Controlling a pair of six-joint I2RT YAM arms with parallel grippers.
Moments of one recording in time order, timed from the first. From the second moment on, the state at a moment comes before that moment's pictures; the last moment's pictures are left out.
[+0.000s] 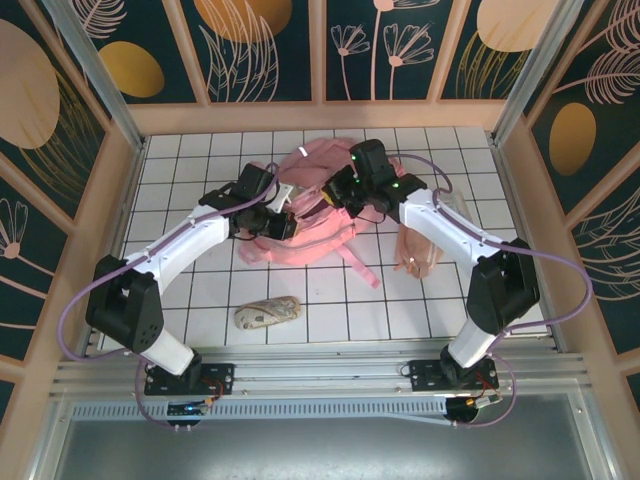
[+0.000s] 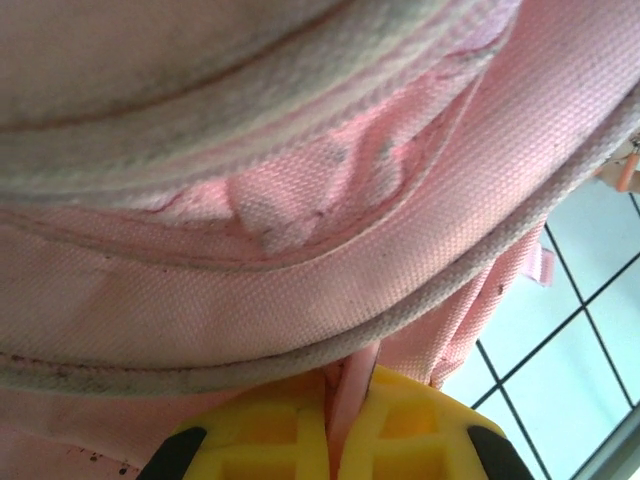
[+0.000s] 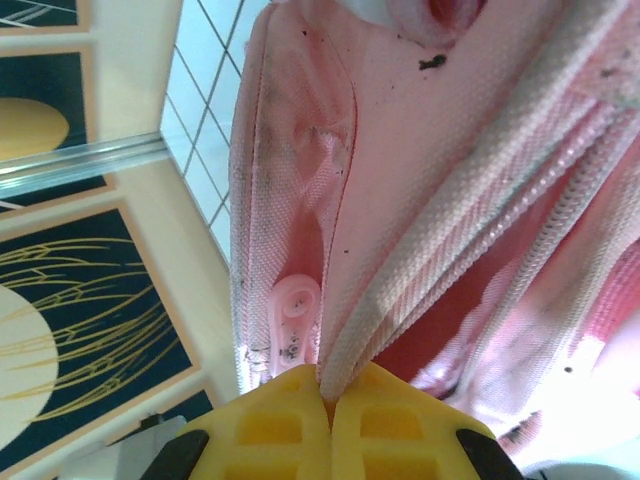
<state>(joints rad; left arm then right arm) -0.50 1.58 1.22 -0.65 0.31 -0.19 0.59 1.65 1.39 -0.45 -0.29 1.38</state>
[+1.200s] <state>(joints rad) -0.30 1.60 1.26 -0.64 0.24 -0.17 0.19 1.62 1.36 -0.72 -0.71 0.86</state>
